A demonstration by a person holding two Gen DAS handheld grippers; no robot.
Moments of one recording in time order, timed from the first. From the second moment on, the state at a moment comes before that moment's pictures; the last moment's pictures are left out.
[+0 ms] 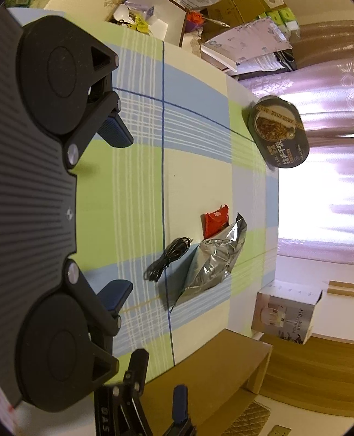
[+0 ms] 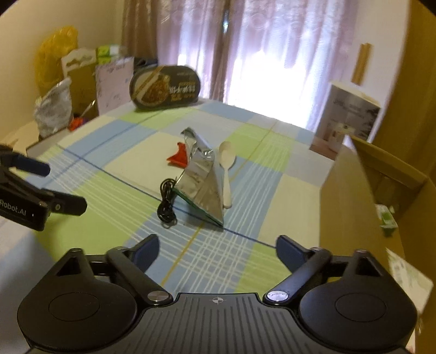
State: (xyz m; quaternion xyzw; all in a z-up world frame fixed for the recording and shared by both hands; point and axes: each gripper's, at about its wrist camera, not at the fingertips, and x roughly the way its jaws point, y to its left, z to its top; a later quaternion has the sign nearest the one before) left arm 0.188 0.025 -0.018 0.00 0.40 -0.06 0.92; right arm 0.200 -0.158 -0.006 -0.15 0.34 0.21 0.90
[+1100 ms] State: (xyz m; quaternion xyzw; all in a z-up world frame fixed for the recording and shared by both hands) left arm 0.274 0.005 -0.068 0.00 0.41 -0.10 0.91; right arm 0.262 -0.127 -0.065 -0.26 0.30 0.24 0.89
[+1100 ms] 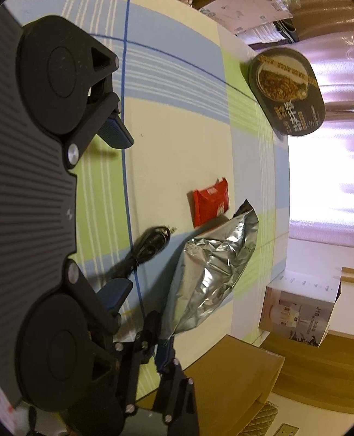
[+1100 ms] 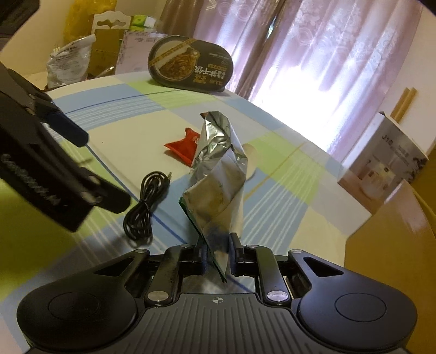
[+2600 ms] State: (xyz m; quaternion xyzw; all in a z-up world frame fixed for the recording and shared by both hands) left arm 0.091 -0.002 -0.058 0.01 0.48 -0.13 0.87; right arm 0.056 -0.184 -0.017 -0.16 0.39 0.19 0.88
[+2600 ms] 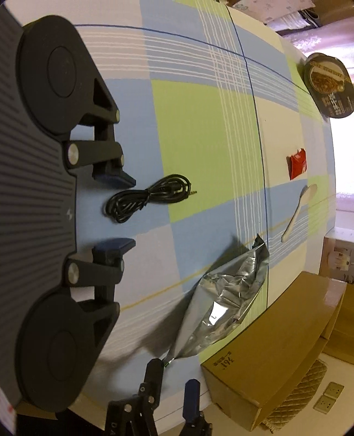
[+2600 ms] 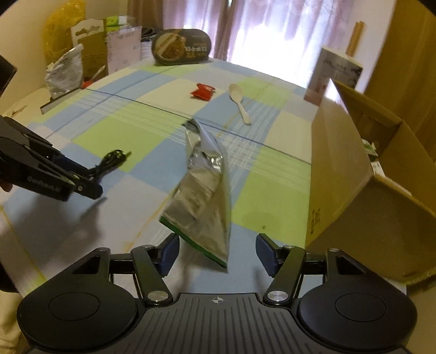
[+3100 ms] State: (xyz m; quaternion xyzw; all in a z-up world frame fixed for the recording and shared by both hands) left arm 0.122 0.006 -0.061 0.01 0.48 -0.14 0.86; right arm 0.086 -0.151 -0.020 -0.17 0.39 0.22 0.88
